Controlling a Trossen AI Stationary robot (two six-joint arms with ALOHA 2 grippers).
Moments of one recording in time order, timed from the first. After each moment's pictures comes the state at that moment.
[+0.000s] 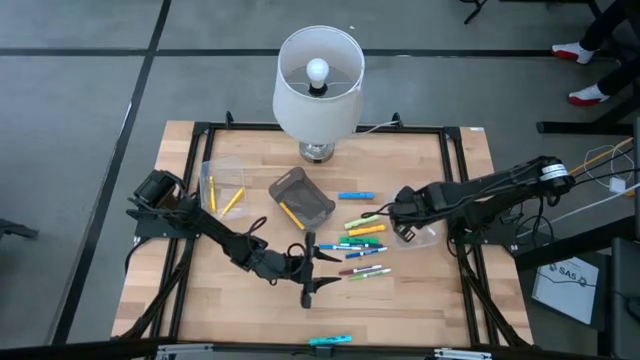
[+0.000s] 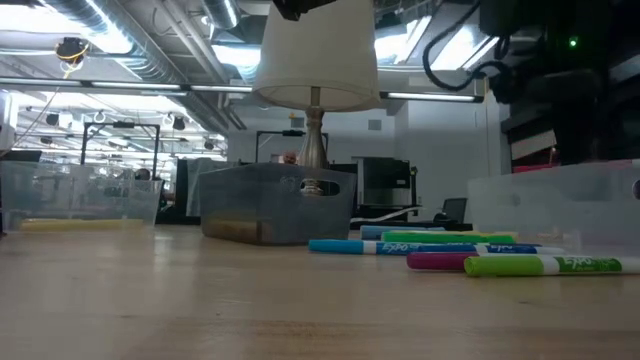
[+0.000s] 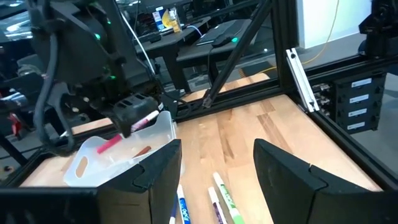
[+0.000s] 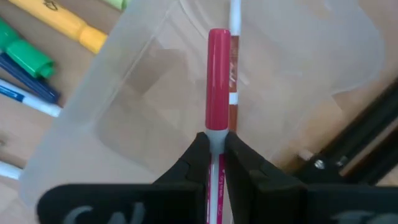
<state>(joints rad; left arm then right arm) -0.49 1.79 0.97 0.70 -0.51 0.20 0.17 1.28 0.90 -1.21 0.21 0.94</state>
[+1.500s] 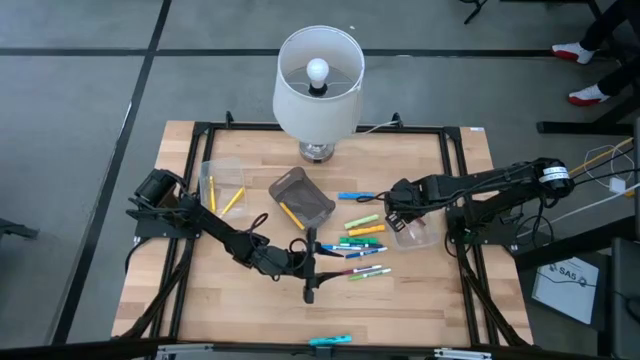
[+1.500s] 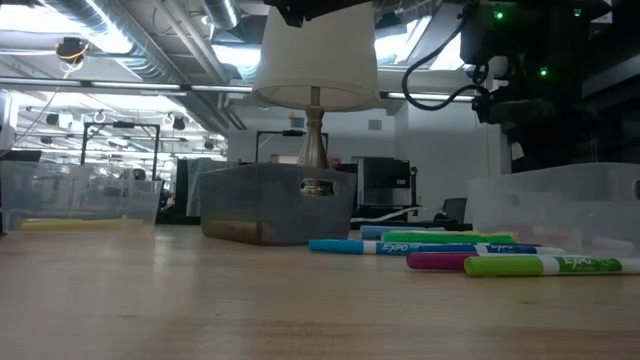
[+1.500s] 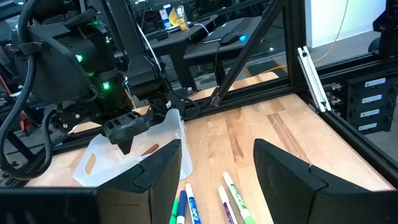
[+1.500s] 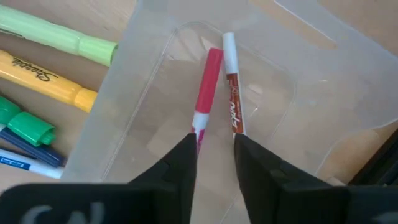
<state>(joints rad) -0.46 1.79 0.97 0.70 -0.51 0.20 0.03 1.28 0.83 -1.04 0.21 0.93</state>
